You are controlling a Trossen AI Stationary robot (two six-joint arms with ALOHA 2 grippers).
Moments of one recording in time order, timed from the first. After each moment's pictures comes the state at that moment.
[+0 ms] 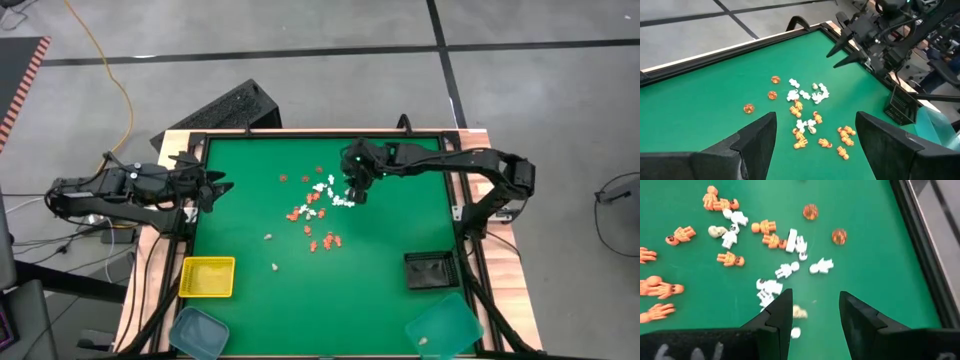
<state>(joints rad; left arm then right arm) -0.07 0.51 0.85 -0.73 -0.49 -0.69 -0.32 1.54 1.17 -0.51 0.05 -0.17</state>
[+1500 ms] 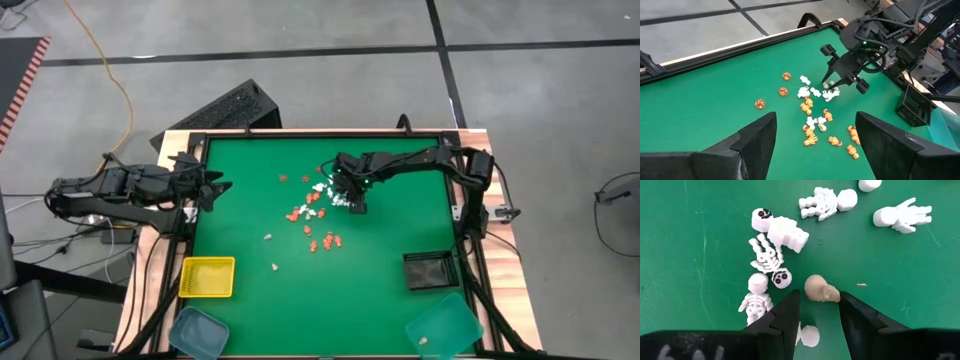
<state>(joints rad) -0.07 0.51 0.85 -0.78 -0.52 -0.72 -0.36 1.86 1.17 -0.50 -0.02 -0.39</state>
